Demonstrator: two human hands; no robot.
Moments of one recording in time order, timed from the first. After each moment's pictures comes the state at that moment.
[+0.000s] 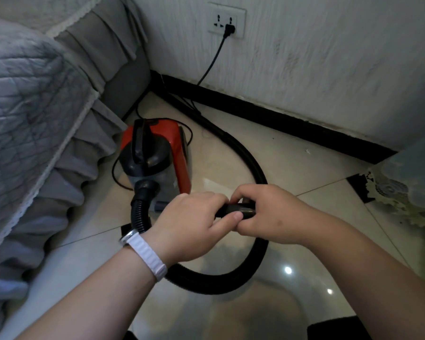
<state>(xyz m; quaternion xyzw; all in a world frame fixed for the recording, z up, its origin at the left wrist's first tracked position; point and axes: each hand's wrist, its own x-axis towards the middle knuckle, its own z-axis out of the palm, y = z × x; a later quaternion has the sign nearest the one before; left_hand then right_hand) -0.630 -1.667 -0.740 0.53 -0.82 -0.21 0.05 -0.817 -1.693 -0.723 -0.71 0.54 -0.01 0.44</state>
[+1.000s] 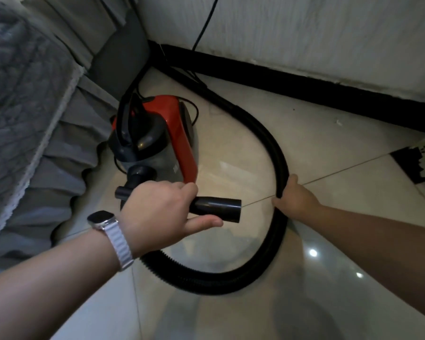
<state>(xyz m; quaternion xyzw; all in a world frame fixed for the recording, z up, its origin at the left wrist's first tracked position) -0.591 -1.682 -0.804 0.49 -0.87 0.00 0.01 -0.882 -1.742 -0.975 -0.57 0.71 0.04 0.41</state>
